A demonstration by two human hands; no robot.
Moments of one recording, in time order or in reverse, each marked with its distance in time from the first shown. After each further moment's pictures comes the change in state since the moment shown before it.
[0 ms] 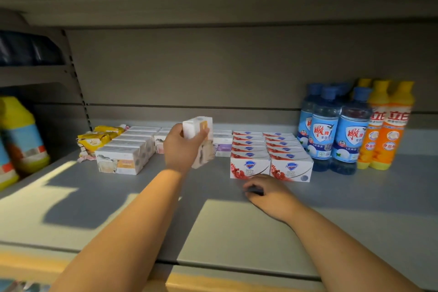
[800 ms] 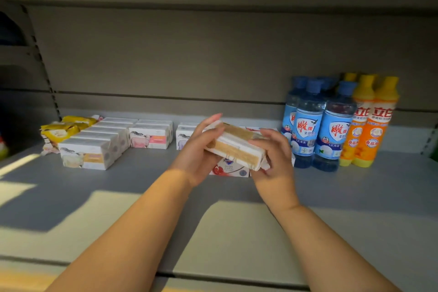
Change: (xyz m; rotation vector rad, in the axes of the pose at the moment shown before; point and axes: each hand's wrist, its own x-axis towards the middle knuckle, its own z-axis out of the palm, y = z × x) left_hand -0.053 0.035 0.045 -0.917 -0.717 -0.380; right_hand -0.008 -0.011 -0.031 0.250 0.760 -0.510
